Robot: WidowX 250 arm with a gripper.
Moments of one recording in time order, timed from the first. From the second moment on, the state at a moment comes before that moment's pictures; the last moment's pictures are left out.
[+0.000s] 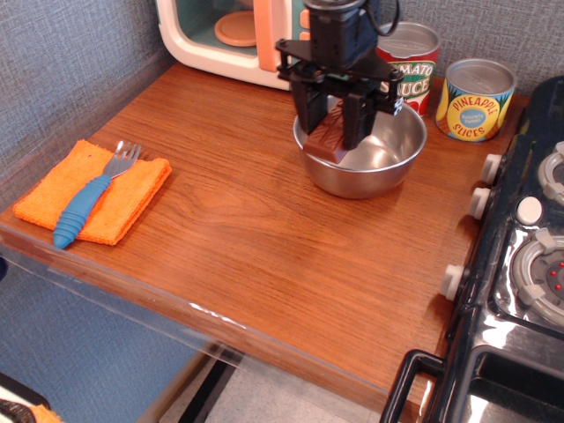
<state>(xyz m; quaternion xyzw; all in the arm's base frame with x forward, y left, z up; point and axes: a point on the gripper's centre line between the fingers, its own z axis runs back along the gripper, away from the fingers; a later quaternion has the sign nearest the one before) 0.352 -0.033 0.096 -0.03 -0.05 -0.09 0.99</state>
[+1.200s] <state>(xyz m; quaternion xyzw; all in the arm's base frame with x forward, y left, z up) 0.398 -0.034 0.025 0.05 0.03 -0.08 0.99</state>
